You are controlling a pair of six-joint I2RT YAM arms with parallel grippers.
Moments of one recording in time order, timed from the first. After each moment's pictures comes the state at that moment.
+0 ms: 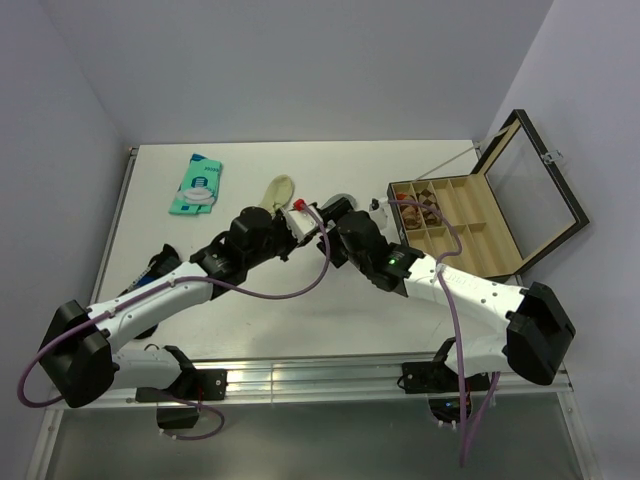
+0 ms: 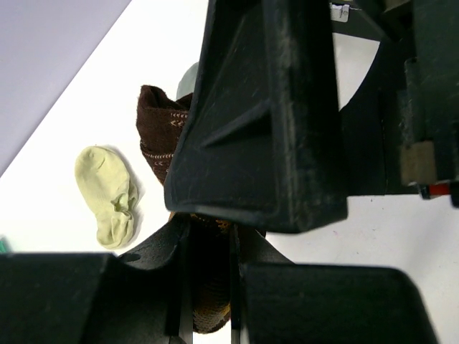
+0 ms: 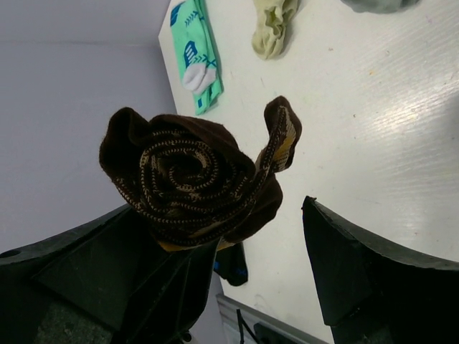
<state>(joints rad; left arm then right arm) -0.79 1.26 0.87 0.05 0.03 0.34 0.84 1.30 0.88 -0.07 0.34 1.47</state>
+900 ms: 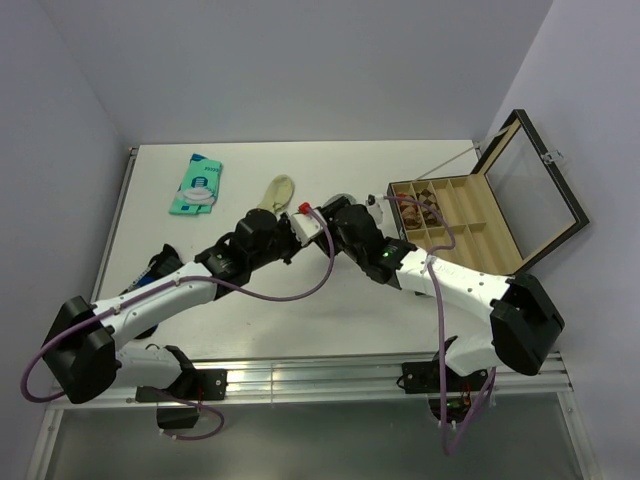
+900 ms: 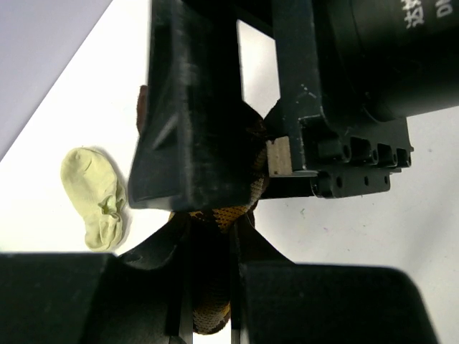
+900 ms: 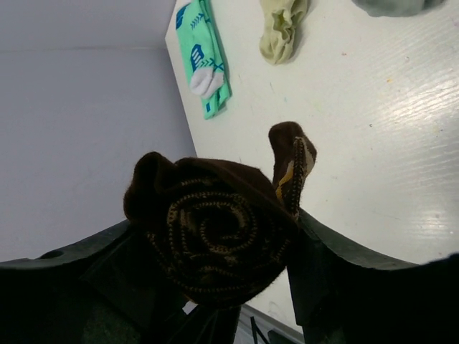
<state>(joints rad) -0.81 1.28 0.87 0.05 0.03 0.34 0.80 1.38 0.90 0.02 0.27 1.49</state>
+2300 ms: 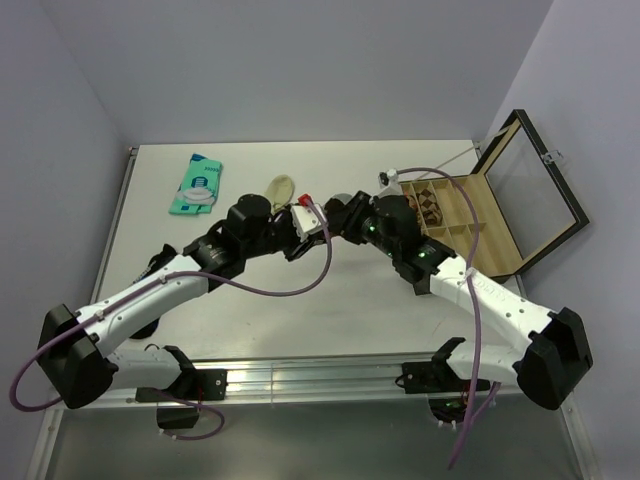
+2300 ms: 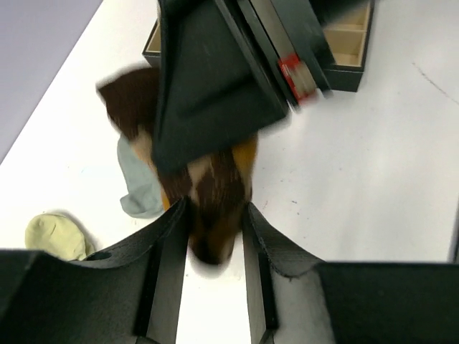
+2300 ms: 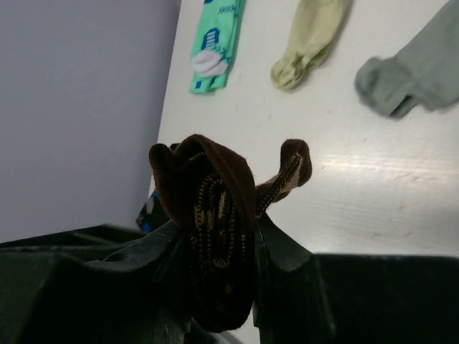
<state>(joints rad) -0.80 1.25 1.00 -0.08 0.28 0.34 0.66 1.17 0.86 -0.01 0.06 0.94</state>
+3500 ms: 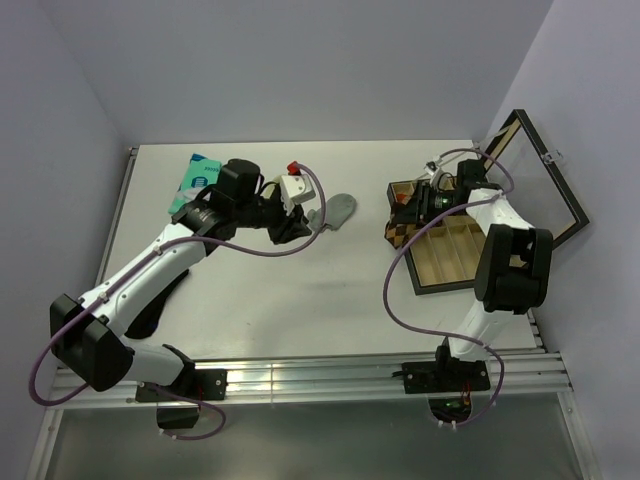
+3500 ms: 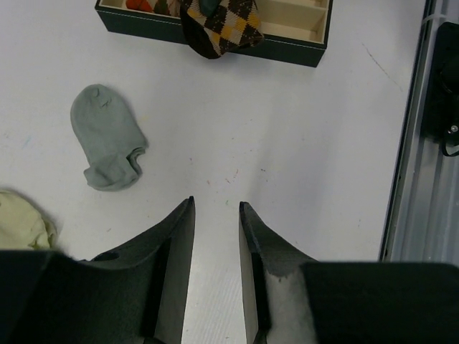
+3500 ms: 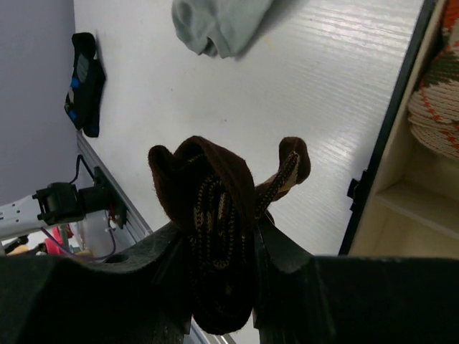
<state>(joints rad) -0.62 1.37 1.26 -0.43 0.57 0.32 -0.16 1.72 1.21 -0.60 -0.94 0.05</state>
